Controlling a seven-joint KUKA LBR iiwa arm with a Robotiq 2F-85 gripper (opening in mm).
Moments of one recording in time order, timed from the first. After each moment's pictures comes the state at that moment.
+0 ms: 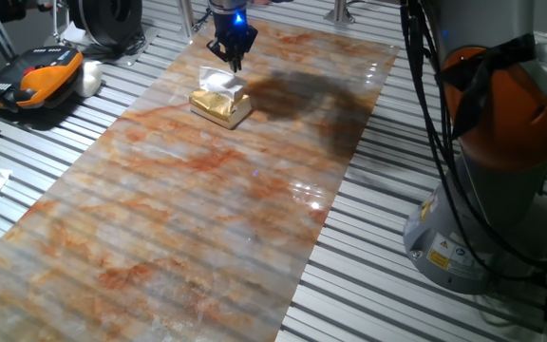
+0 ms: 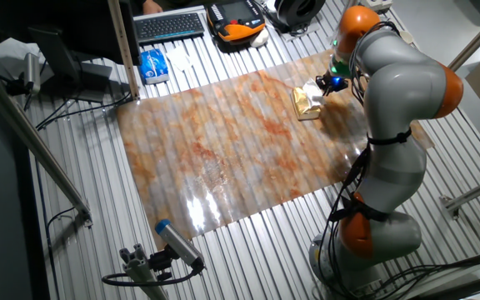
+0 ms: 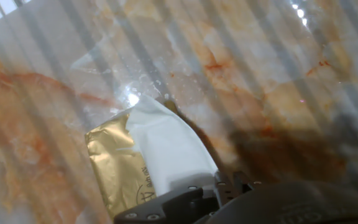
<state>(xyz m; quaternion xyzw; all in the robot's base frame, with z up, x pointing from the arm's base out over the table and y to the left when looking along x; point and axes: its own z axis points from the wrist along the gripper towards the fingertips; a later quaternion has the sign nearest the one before) 0.608 -0.209 0.119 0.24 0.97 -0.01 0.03</state>
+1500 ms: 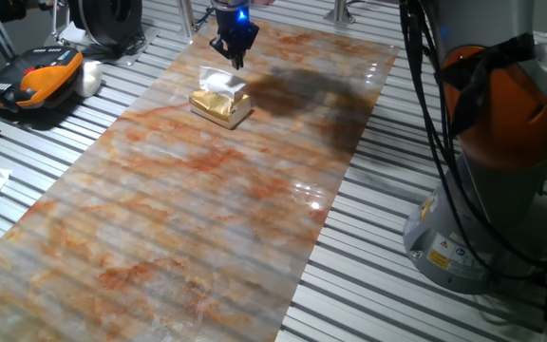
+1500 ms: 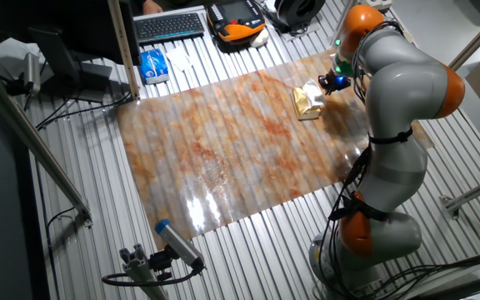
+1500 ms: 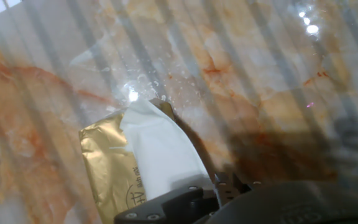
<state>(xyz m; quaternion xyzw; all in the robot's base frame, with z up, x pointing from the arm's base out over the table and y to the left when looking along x) 0.608 -0.216 0.119 0.21 0.98 -0.02 0.03</state>
